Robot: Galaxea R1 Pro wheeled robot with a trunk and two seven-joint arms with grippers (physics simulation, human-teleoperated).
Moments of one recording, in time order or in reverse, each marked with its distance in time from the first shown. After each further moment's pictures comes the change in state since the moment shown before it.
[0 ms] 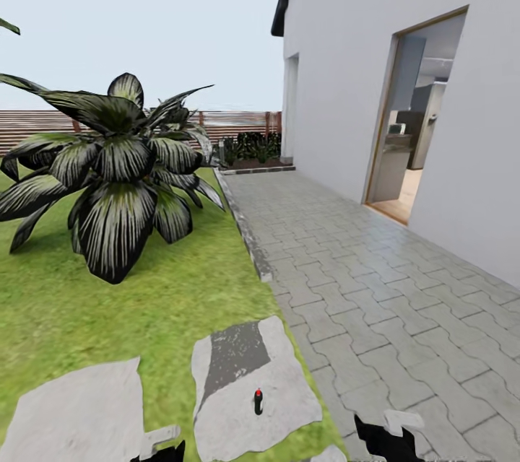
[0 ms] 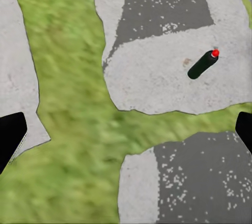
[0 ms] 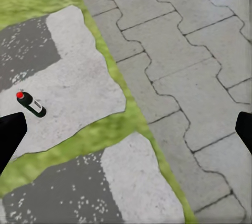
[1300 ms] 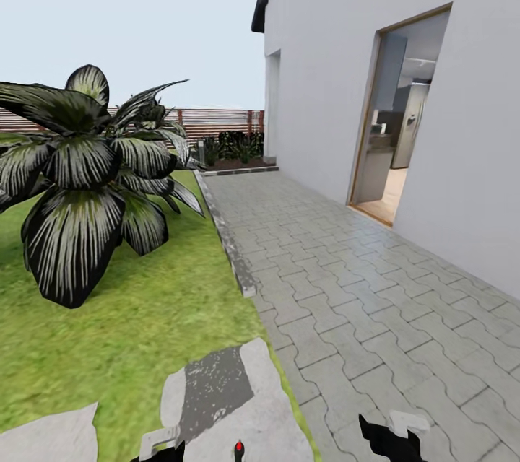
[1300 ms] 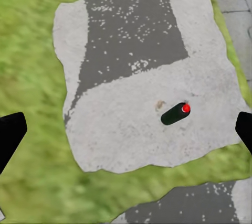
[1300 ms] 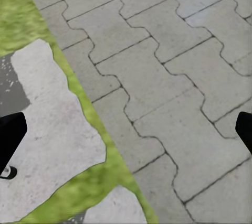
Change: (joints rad) left arm 0.000 0.000 0.000 0.001 -0.001 0.002 0.000; right arm 0.000 0.002 -0.050 0.000 0.001 0.000 0.004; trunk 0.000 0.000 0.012
